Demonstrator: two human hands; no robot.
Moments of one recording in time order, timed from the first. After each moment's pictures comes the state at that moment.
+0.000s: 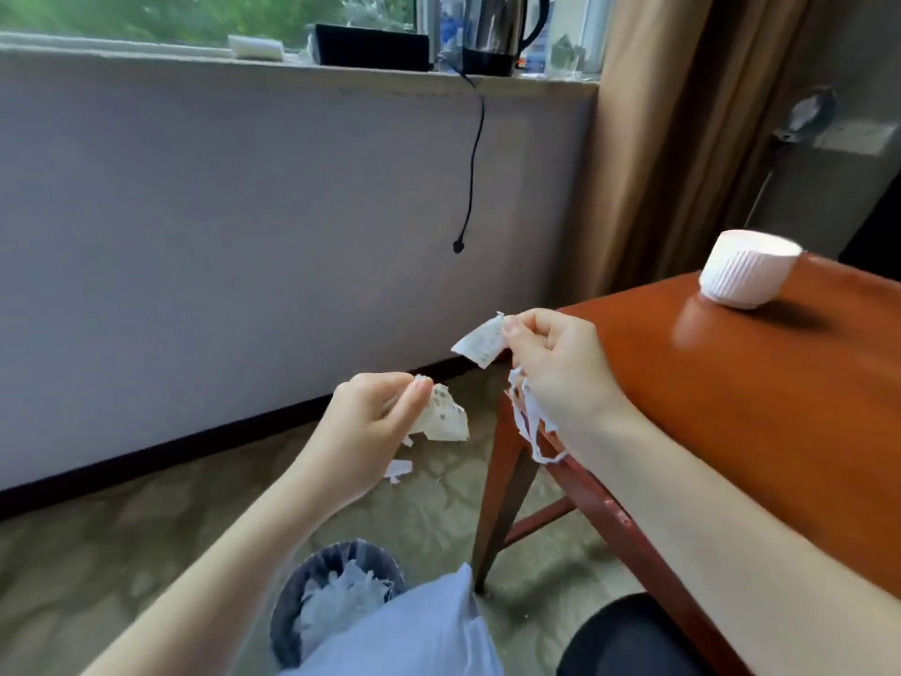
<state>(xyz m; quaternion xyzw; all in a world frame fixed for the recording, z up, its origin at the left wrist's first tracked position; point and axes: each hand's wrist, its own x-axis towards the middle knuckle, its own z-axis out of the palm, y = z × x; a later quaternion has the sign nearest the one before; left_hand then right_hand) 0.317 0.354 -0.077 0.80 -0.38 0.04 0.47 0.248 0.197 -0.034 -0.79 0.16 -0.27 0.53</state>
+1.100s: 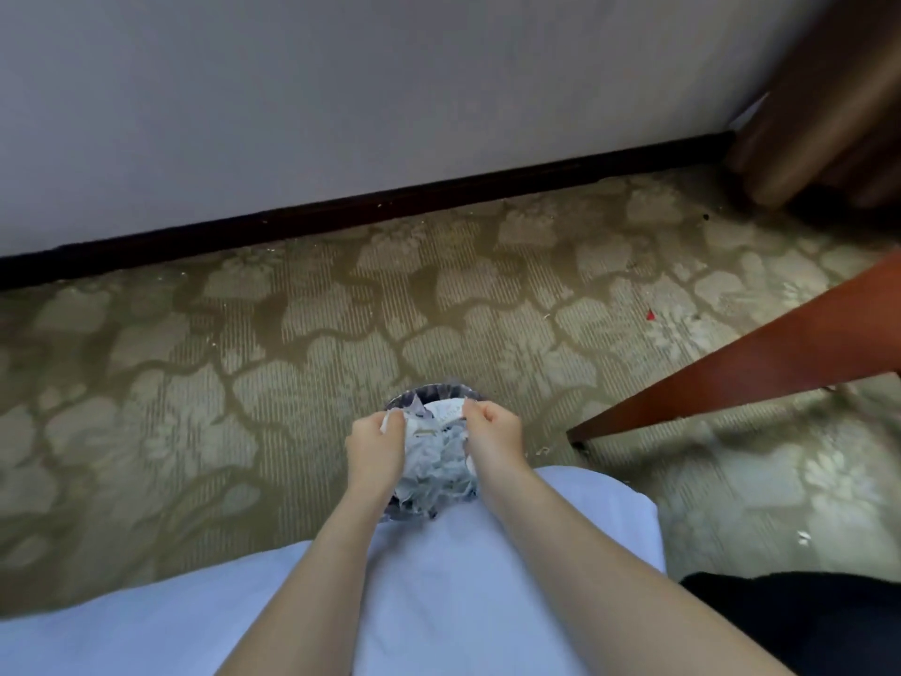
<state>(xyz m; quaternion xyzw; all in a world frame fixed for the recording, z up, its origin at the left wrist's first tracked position) 0.413 0.442 -0.425 0.85 0.14 -0.15 0.48 0.389 0.326 -0.396 -0.63 0.44 0.11 0.63</state>
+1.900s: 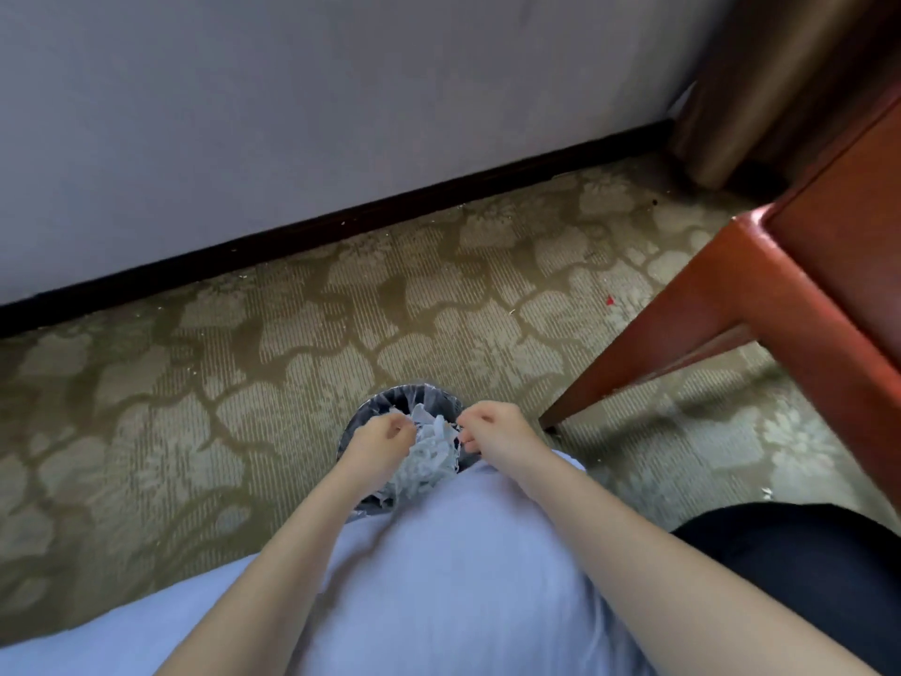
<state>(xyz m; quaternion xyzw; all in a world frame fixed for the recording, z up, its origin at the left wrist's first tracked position) 0.408 0.418 -0.400 0.87 -0.04 -0.36 0.34 0.353 0.264 -0.367 -0.71 0.34 0.21 0.58</state>
